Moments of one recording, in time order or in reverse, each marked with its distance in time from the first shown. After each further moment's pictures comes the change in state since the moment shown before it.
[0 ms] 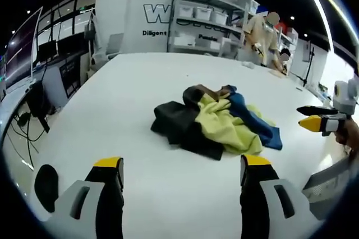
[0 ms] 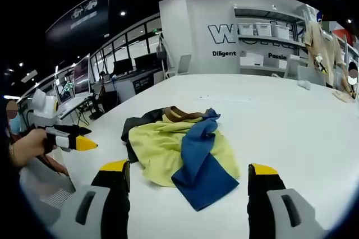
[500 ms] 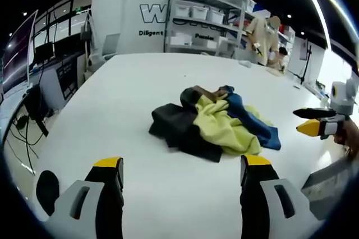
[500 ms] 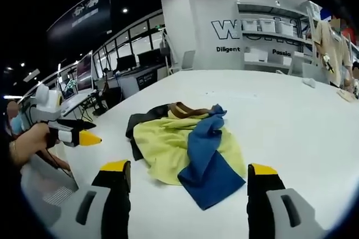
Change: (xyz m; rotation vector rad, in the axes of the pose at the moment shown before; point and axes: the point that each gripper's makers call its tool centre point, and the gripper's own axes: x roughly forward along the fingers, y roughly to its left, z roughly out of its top) left arm 0.002 0.001 0.006 0.012 0.009 -0.019; right arm 0.004 0.011 -0.002 -0.013 0.032 0.025
